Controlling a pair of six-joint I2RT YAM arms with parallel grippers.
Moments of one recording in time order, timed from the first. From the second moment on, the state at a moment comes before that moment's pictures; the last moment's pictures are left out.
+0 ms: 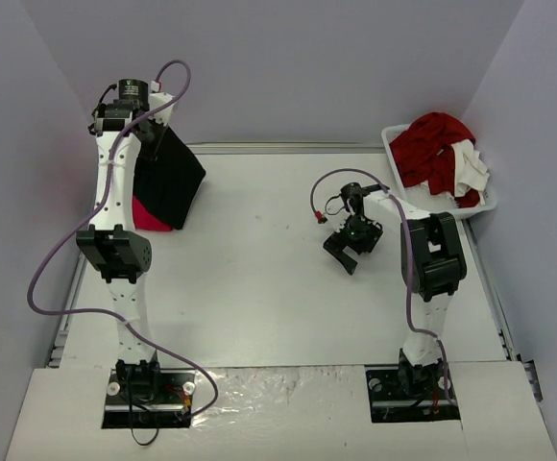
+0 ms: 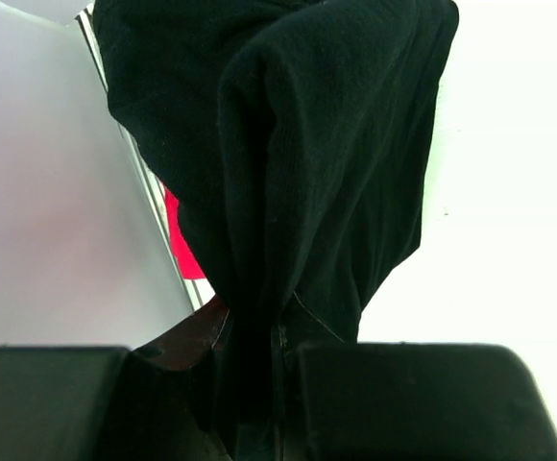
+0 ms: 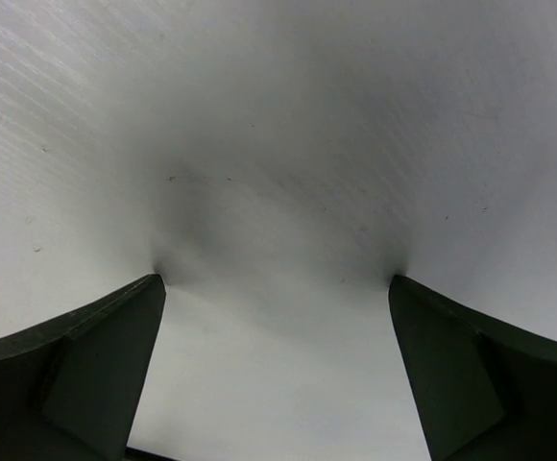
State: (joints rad) left arm -0.02 2.20 2.64 -1.32 -0.06 0.41; right arm 0.27 2.00 1.37 -0.91 -0.06 -0.58
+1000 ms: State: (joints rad) left arm 0.02 2.20 2.57 -1.20 -0.16 0.55; right arm 0.28 2.03 1.38 -0.92 -0.01 -0.58
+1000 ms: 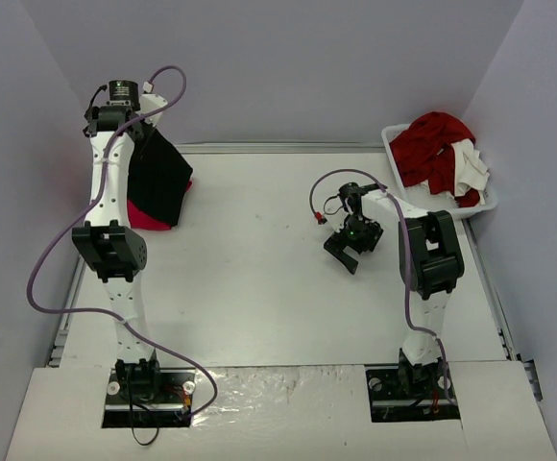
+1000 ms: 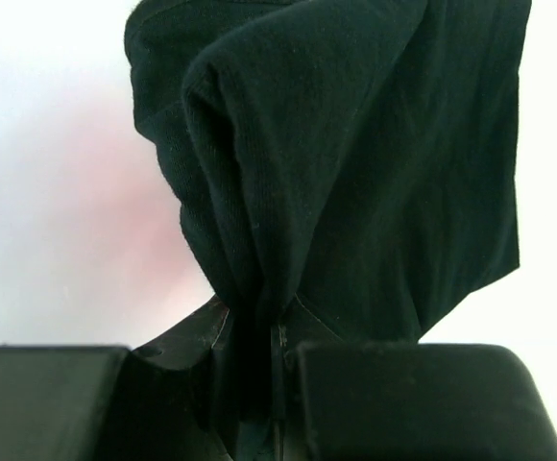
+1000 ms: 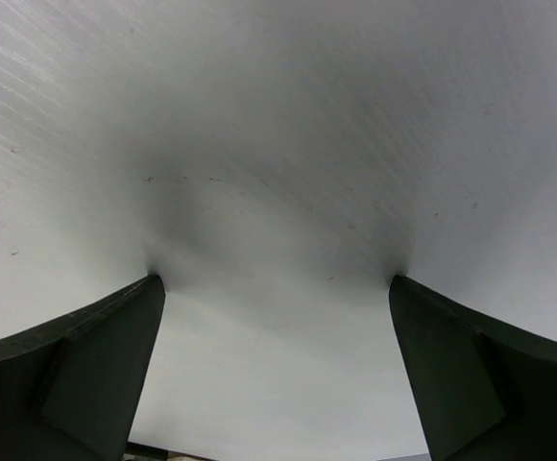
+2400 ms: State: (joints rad) left arm 0.07 2.31 2.33 -0.87 -0.34 0.69; right arm 0.27 2.07 1.40 -0.96 0.02 -0.58
